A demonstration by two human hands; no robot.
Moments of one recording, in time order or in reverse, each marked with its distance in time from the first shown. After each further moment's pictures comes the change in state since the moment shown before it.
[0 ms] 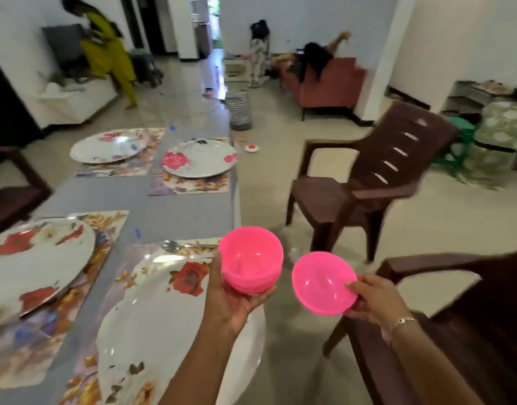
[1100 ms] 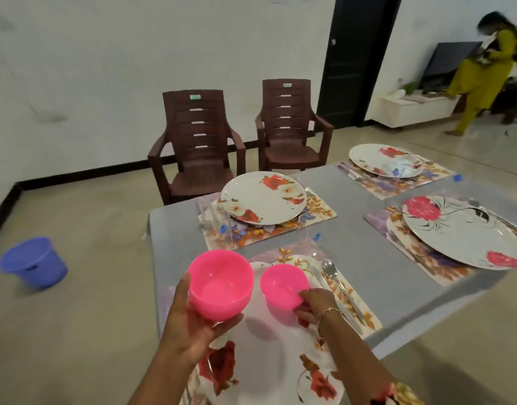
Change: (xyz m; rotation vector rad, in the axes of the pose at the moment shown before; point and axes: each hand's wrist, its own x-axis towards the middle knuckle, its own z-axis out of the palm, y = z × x) left_hand -0.090 0.012 -0.059 -0.462 0.631 0.913; right_hand 0.083 -0.006 0.300 -0.611 -1.015 0.120
